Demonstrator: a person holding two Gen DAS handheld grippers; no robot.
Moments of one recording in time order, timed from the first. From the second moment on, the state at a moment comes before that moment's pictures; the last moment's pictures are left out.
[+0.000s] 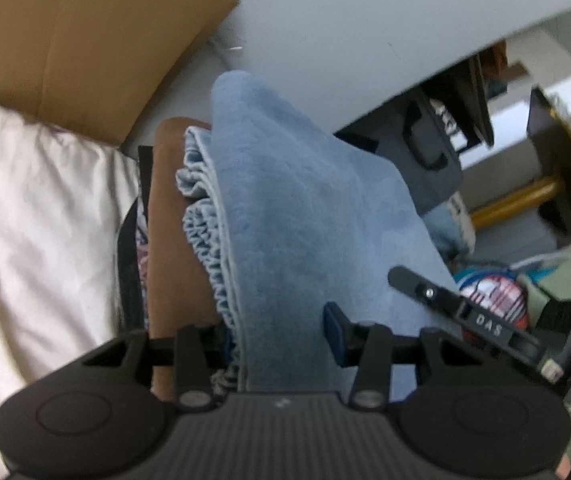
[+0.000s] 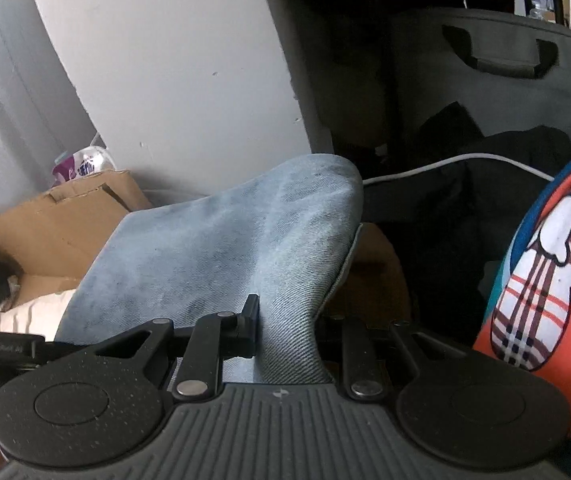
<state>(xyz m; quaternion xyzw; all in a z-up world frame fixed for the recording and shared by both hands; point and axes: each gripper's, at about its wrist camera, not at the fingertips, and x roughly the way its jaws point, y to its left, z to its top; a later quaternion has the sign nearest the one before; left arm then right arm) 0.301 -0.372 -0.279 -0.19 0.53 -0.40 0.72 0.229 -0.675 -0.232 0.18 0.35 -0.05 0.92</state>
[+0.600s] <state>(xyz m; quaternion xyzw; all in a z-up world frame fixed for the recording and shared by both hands) 0.320 -0.356 -0.203 -0.06 0.51 -0.40 0.76 0.226 -0.680 -0.236 0.18 0.35 -0.05 0.92</state>
